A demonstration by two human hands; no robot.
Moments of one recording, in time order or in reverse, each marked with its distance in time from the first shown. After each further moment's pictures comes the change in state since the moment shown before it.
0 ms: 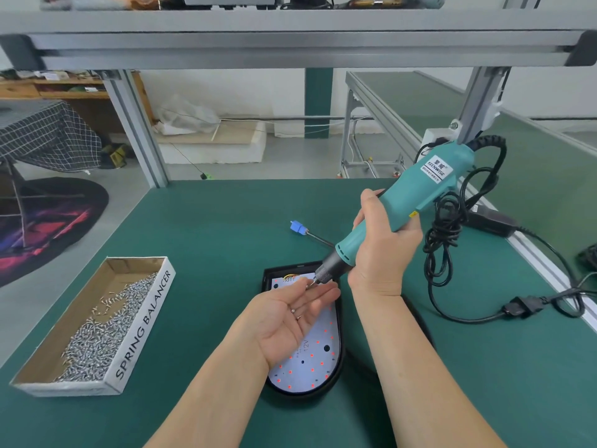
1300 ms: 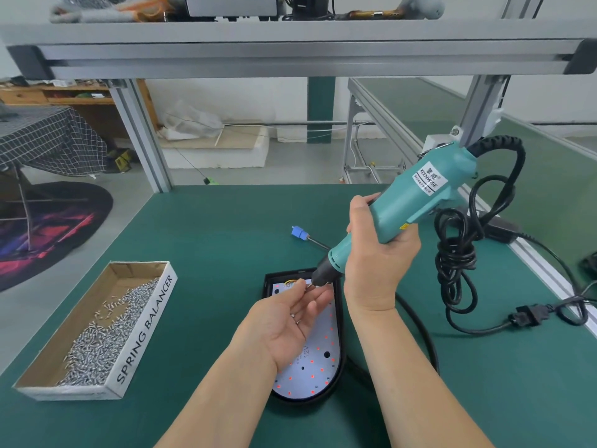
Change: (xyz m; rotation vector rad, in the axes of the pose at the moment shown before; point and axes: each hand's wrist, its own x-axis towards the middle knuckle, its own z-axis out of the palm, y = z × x) left_hand -0.007 -0.002 0.014 -0.039 0.156 0.045; right_hand -0.013 -0.005 0.004 -0.095 -0.071 -0.197
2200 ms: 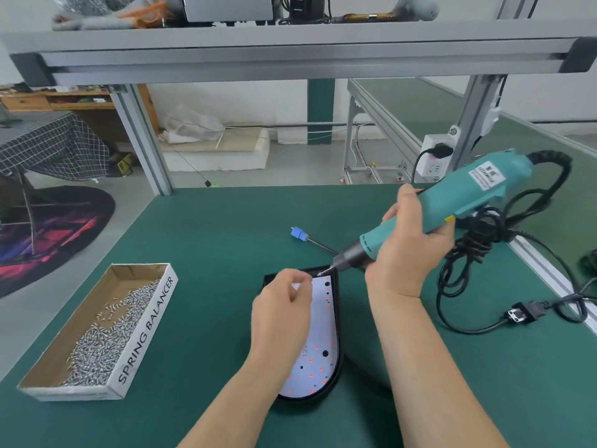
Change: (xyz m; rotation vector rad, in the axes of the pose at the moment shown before) left_hand 0.010 -0.014 -0.010 1.090 0.262 0.643; right_hand 0.029 -0.007 -0.013 0.134 0.259 0.115
